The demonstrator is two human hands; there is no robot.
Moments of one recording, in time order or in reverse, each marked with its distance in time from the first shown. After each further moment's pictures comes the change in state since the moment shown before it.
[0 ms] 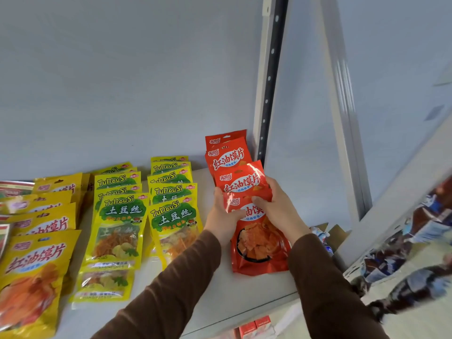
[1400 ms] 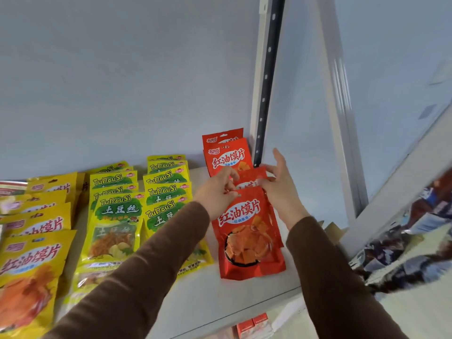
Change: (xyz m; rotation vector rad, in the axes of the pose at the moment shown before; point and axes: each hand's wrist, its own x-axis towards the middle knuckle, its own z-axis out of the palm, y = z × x) left_hand 0.026 0.049 -0.024 0.791 -0.162 0.331; right_hand 0.011 -0.031 -0.014 0.227 0.162 -0.011
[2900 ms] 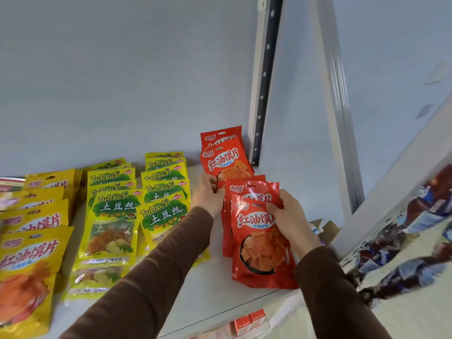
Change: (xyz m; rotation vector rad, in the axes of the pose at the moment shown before) left_hand 0.003 -0.017 0.025 -0.246 0.278 -0.378; right_hand -0.034 0.057 -0.018 -0.256 -0.004 0.133
